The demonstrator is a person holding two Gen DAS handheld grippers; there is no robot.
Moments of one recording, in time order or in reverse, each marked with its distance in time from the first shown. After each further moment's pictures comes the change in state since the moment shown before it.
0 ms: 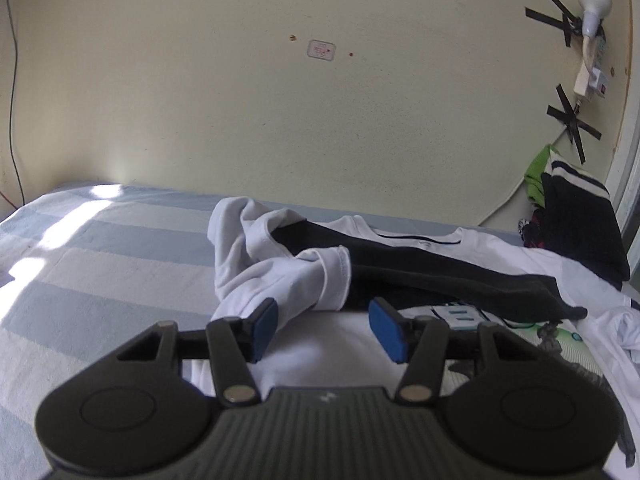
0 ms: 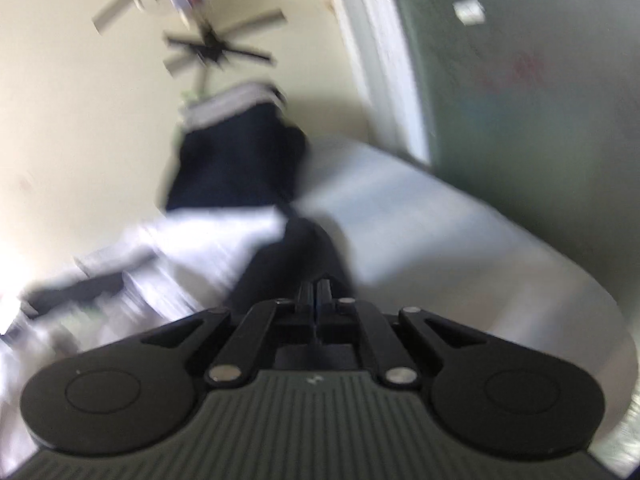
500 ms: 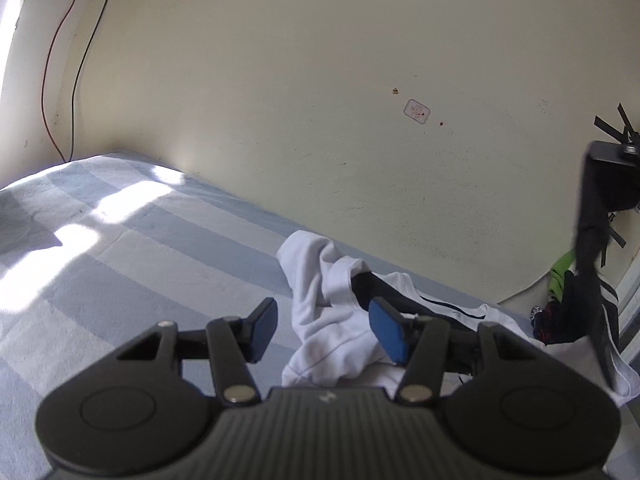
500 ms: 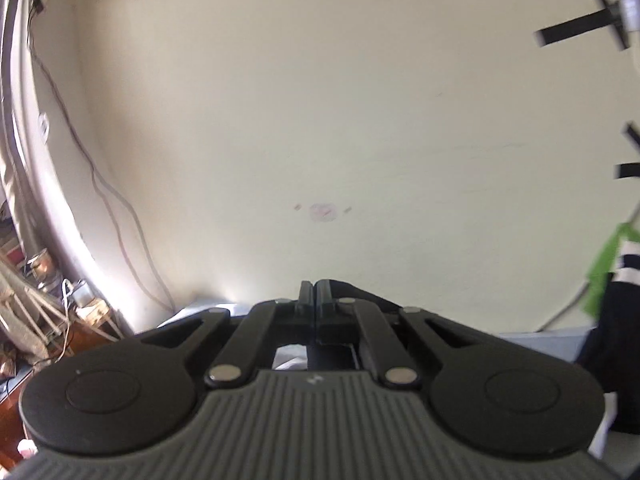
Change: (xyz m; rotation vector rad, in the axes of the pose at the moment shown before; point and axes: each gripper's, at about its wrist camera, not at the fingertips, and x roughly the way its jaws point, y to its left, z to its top) left arm -0.019 0.062 0.018 -0.257 -0.068 0.024; right arm 0.126 0.379 0.067 -0.410 0.139 0.620
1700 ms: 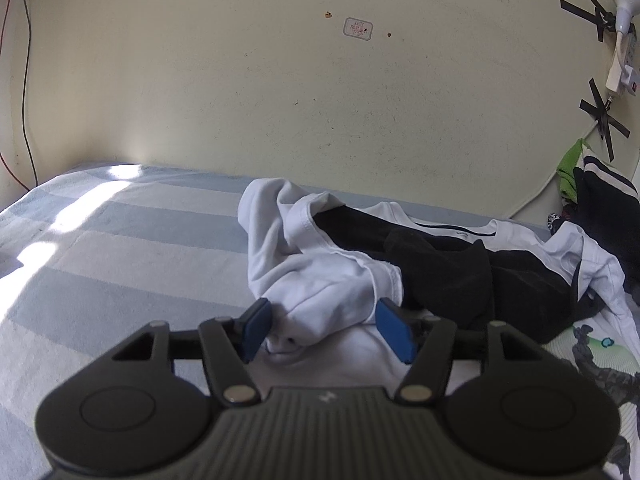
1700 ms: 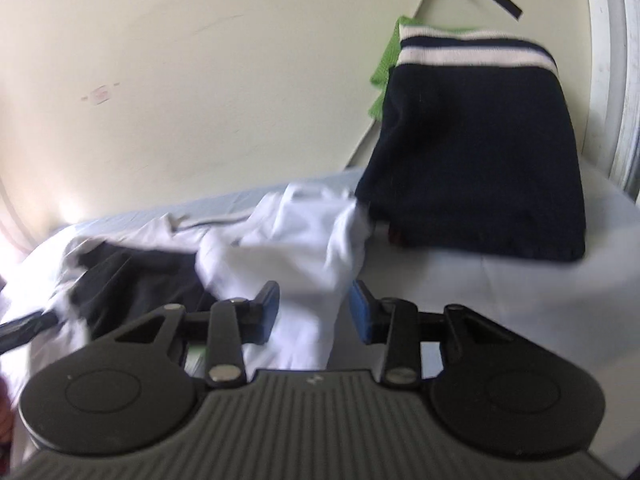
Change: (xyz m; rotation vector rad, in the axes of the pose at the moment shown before) left arm 0.036 -0.042 -0.030 0.252 0.110 0.049; right arm -0.092 -0.139 -0.166 0.221 0.129 -0.334
